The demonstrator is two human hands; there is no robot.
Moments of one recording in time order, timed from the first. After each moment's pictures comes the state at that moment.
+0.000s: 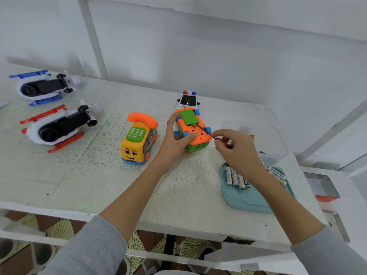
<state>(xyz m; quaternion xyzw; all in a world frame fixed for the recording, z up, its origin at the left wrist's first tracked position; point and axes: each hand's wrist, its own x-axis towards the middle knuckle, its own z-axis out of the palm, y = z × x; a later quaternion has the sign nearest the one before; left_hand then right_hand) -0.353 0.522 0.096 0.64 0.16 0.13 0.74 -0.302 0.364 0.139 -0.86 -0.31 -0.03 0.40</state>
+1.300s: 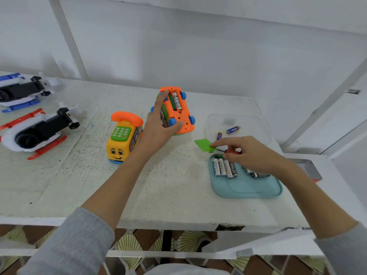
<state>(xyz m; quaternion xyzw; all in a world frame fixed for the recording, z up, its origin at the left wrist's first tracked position) -0.340 0.540 0.110 0.77 0.06 0.21 0.60 -0.296 0.302 0.155 -0.88 -0.34 0.18 0.28</state>
